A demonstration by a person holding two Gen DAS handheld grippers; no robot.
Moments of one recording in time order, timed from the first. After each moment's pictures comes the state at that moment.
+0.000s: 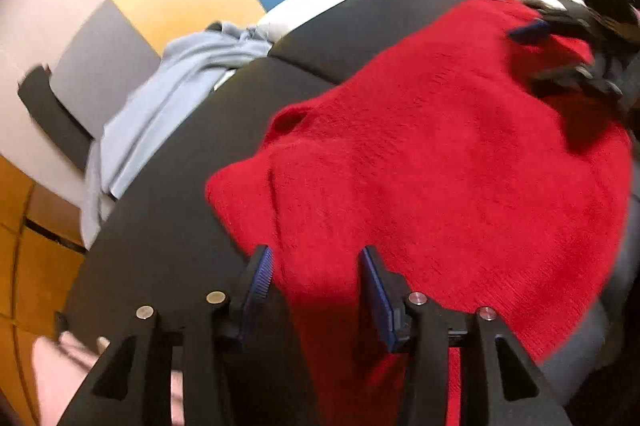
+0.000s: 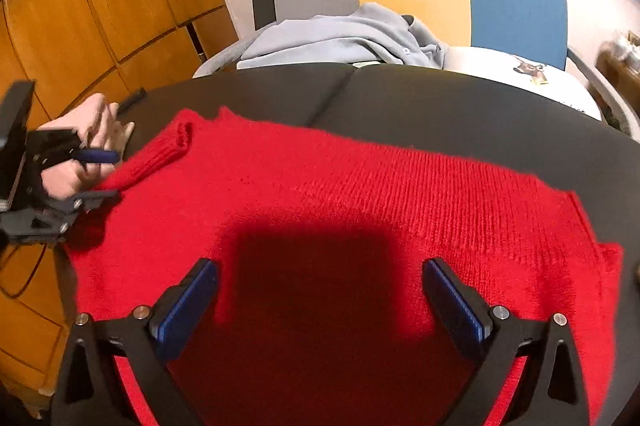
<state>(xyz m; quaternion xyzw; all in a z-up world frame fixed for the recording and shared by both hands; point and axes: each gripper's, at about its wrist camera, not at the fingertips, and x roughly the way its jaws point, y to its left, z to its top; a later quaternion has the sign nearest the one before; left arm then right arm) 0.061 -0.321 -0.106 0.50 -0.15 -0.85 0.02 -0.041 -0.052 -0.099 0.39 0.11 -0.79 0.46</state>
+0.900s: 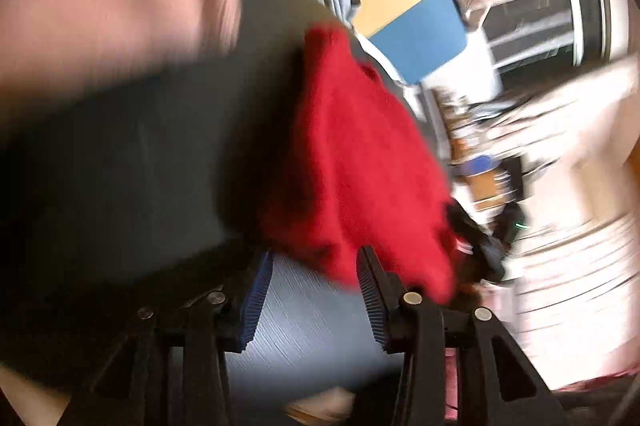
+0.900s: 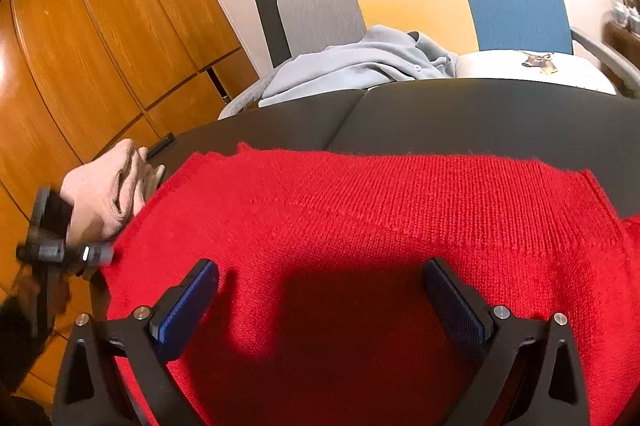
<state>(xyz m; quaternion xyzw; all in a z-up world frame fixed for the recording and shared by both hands) 0.245 -0.370 -0.176 0.37 0.51 -0.78 -0.01 -0.058 -0.032 -0.105 0.38 0.01 -0.78 0.50</state>
